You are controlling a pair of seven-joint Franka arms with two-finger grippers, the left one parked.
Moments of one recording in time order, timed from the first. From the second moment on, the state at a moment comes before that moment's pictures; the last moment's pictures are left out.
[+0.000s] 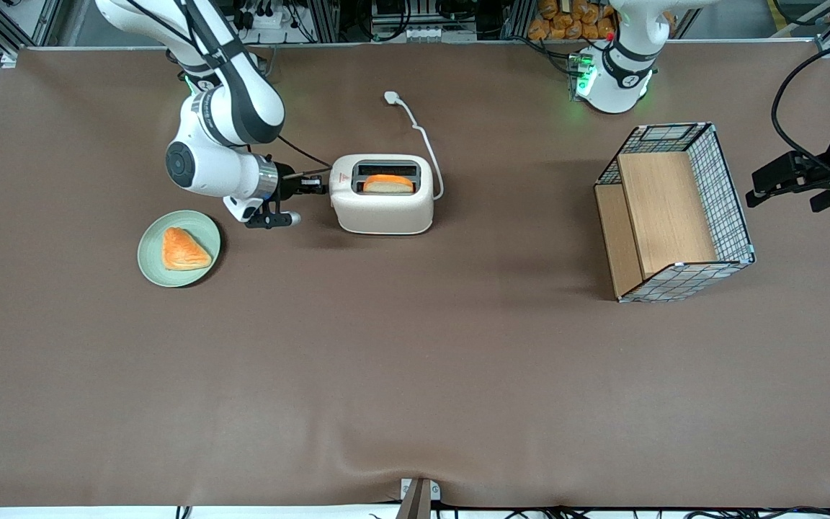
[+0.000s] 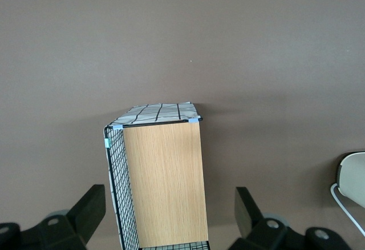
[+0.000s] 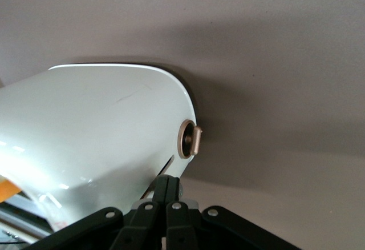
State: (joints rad) arm 0.56 0.11 -0.08 -2.40 0.75 2.25 -0.01
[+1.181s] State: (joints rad) arm 0.58 0.16 -0.08 -2.40 0.81 2.32 -0.09
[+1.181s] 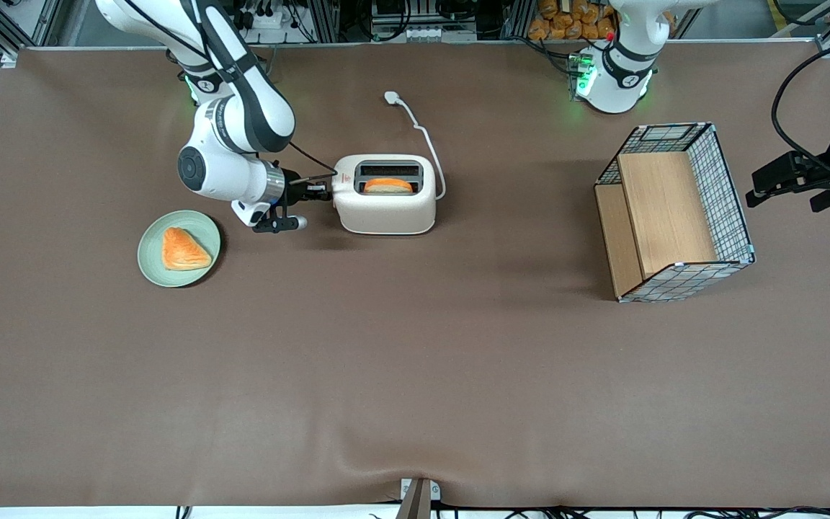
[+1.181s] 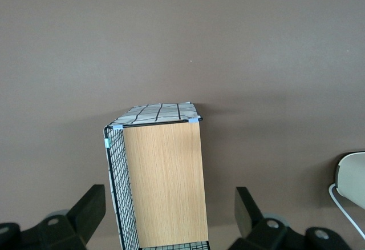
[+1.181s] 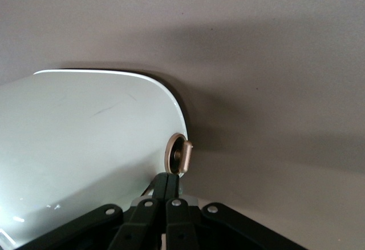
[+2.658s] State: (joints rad) arm 0.43 0.16 -0.13 -2.29 0.69 2.07 -0.19
